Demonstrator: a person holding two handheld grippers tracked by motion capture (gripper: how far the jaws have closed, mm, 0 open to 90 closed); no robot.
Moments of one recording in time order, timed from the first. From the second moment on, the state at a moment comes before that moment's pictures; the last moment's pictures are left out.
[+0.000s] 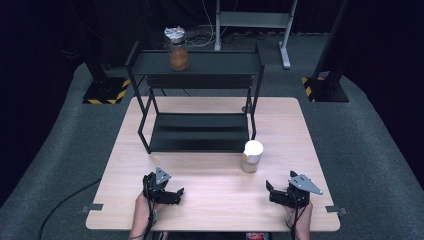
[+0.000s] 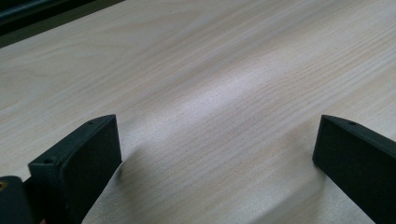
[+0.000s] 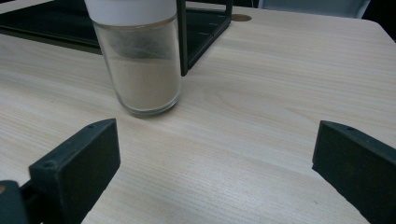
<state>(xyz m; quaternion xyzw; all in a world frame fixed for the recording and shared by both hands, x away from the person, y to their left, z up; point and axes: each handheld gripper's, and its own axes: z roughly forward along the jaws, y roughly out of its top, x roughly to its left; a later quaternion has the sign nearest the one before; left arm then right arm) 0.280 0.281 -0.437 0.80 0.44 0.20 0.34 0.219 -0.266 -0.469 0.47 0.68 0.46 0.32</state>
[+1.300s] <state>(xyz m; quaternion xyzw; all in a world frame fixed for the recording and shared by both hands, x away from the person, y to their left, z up) 0.281 0.283 -0.437 0.80 0.45 0.20 0.34 0.288 -0.185 -0.446 0.45 0.71 0.45 0.31</state>
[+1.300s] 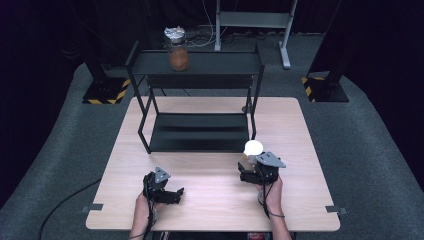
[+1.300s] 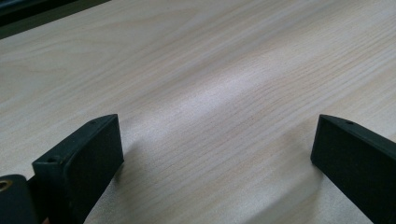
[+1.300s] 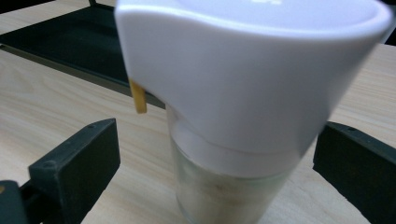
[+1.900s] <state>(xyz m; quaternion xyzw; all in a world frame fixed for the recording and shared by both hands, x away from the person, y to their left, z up) 0.281 0.284 -0.438 0.80 0.44 0.20 0.35 0.297 -0.177 -0.454 0.47 0.70 0.44 0.31</state>
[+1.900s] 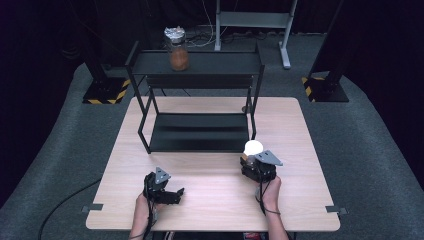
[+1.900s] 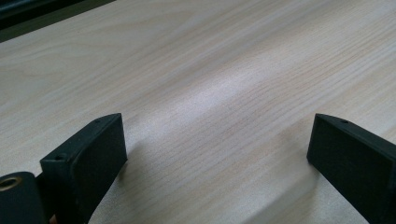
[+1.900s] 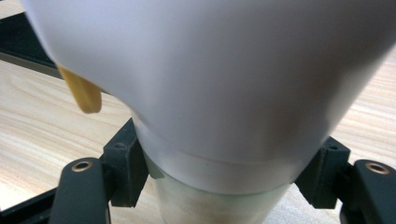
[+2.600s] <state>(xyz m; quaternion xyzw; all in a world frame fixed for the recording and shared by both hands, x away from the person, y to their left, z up) 0.281 0.284 -0.437 0.80 0.44 0.20 0.35 0.293 -0.176 -0.442 0.45 0.71 0.45 0.31</state>
